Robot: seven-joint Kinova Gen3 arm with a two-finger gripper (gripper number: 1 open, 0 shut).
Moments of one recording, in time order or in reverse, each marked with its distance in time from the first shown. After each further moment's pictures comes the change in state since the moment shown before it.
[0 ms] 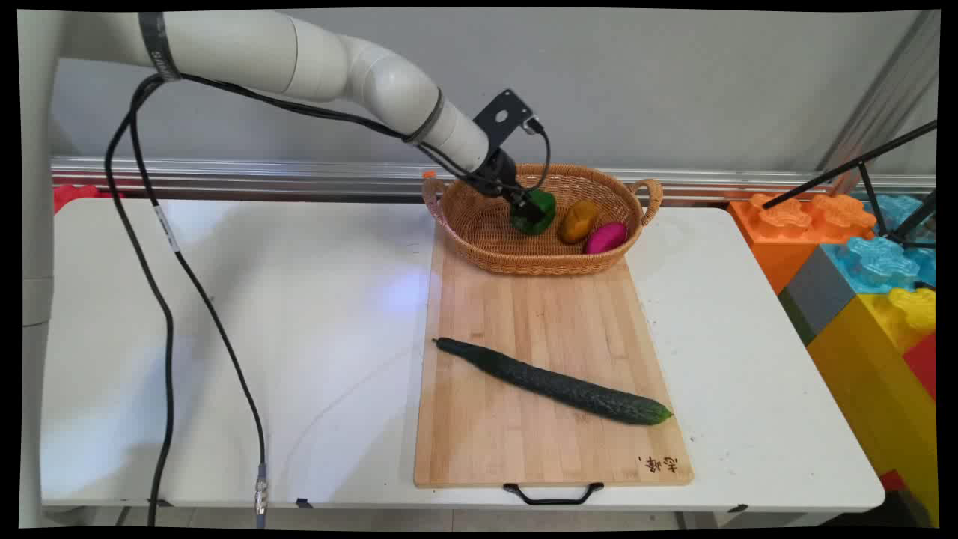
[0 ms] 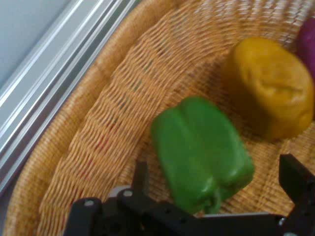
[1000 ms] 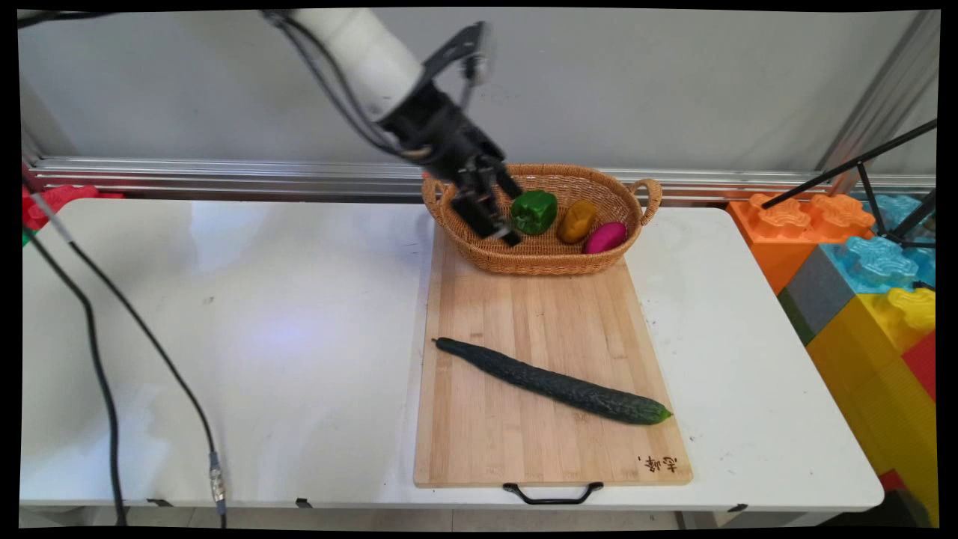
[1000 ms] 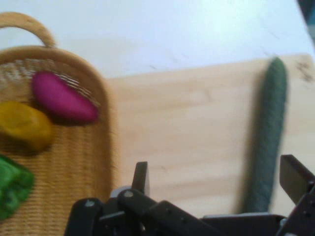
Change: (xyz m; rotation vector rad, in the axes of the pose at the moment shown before) arm 0.005 0.032 -0.193 -0.476 0.048 0.399
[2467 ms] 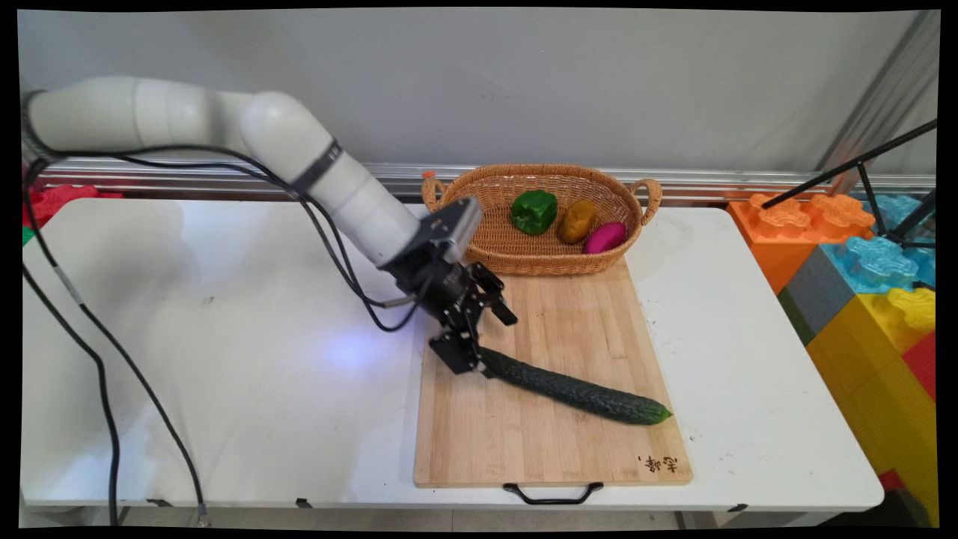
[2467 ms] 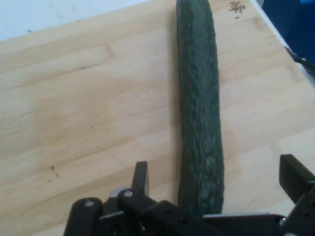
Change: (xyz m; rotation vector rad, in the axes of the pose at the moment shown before) arm -0.103 0.046 0.123 -0.162 0.042 0.157
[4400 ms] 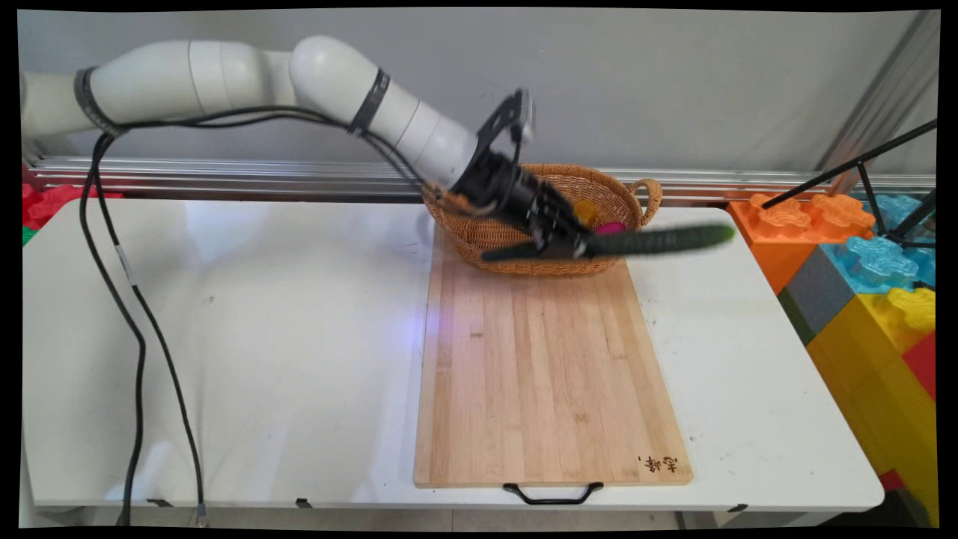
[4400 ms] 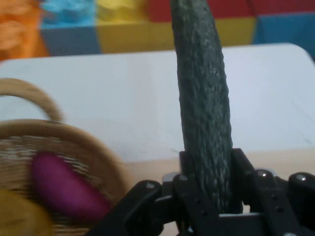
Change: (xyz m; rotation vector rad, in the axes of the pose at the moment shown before) arm 0.065 -0.085 -0.018 0.198 0.235 -0.173
